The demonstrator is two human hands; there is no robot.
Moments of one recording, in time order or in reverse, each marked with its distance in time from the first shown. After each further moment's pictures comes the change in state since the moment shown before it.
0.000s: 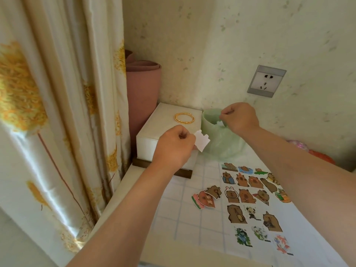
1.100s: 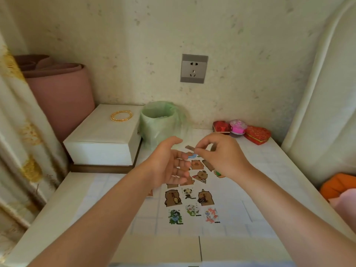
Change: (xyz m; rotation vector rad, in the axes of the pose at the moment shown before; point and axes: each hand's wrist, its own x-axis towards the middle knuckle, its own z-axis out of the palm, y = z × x) left_hand -0.042 0.033 0.128 -0.344 -0.641 -0.576; right_hand -0.141 0.114 -0.094 0.173 -0.061 -0.145
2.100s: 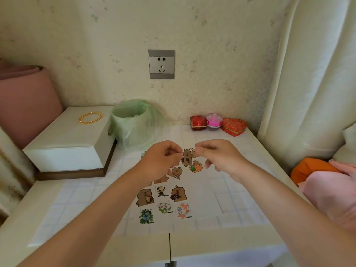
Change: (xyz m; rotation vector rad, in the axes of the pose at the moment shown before) left_hand 0.037 -0.018 0.053 0.590 0.194 0.479; right_hand -0.025 0.045 -0.055 0.325 -0.151 0.522
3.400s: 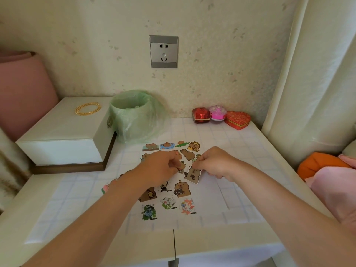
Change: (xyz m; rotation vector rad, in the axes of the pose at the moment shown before) left_hand 0.011 -0.039 -0.002 0.632 -0.168 -0.005; right_hand 0.027 0.027 0.030 -0.288 -0.125 0.250
